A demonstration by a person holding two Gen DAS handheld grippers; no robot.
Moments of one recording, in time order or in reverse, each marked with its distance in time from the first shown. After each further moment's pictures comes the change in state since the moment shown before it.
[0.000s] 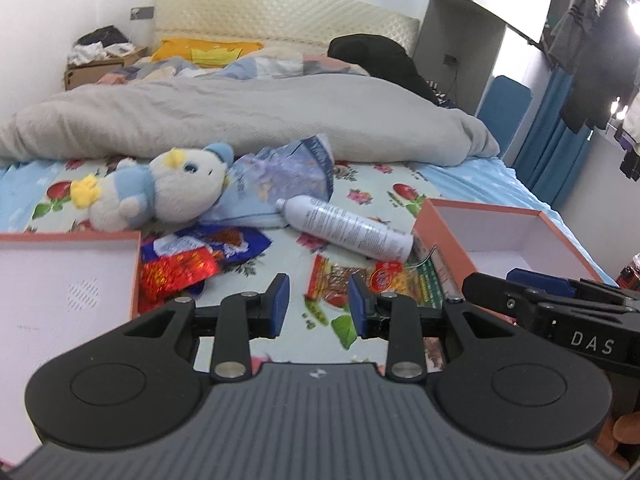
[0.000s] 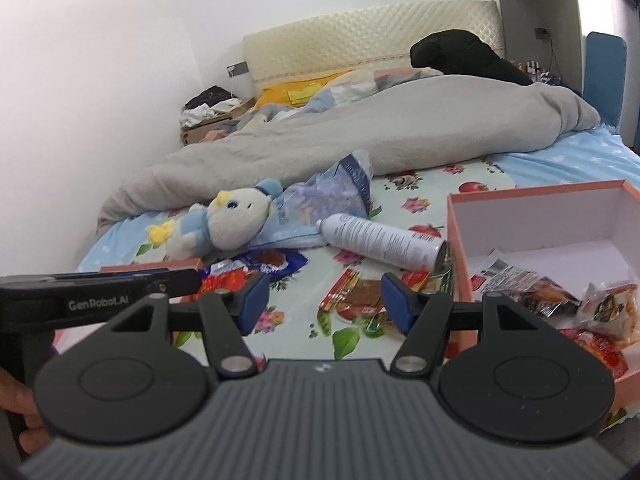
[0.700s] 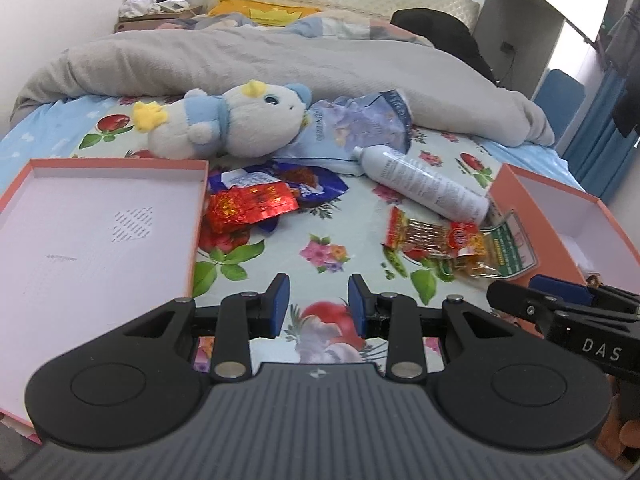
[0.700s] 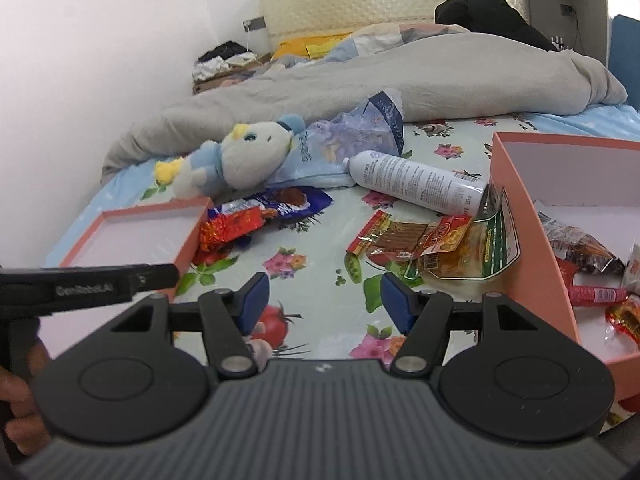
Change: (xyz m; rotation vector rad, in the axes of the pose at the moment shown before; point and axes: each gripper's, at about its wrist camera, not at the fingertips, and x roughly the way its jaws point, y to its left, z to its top) left arm 0.024 0.061 -0.046 -0.104 0.082 0.125; right arm 0.054 0.024 -0.041 -0.056 0.125 0.013
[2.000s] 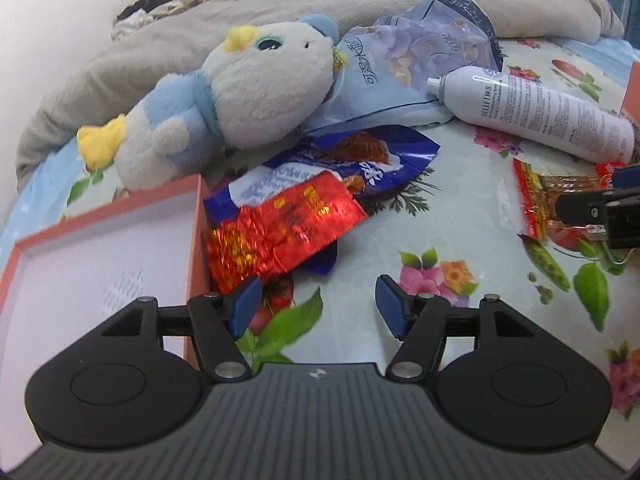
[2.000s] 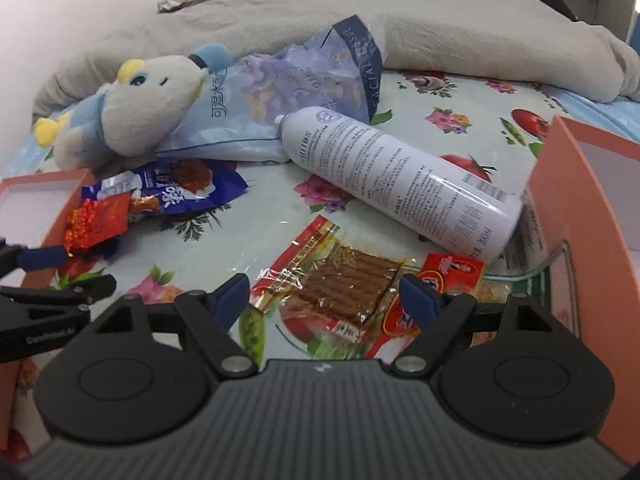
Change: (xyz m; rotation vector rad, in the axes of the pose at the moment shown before) left arm 0.182 -0.002 0.035 0.277 0.128 0.271; right arm 0.176 -0.054 0.048 -0.086 0.197 -0.067
